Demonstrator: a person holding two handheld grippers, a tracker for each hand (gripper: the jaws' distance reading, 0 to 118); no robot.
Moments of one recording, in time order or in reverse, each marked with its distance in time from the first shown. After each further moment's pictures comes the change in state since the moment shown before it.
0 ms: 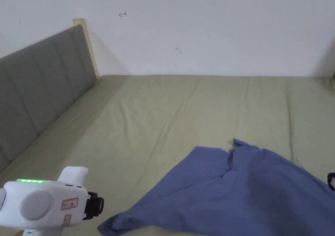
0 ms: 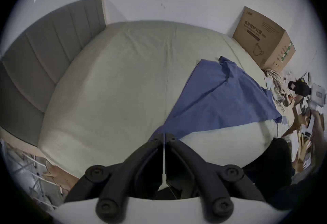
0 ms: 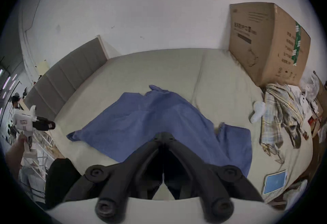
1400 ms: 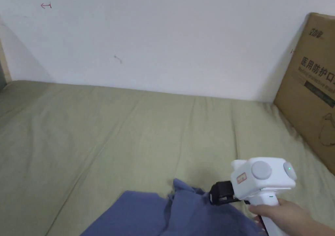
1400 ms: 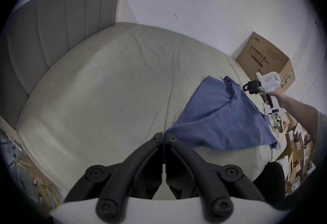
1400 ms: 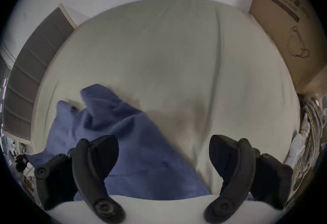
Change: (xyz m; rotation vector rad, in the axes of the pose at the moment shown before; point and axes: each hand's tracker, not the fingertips) left arm 0.005 -0.005 -0.028 0.158 -0.053 0.144; right arm 0.096 0.115 -0.343 -0.470 -0.062 -0.022
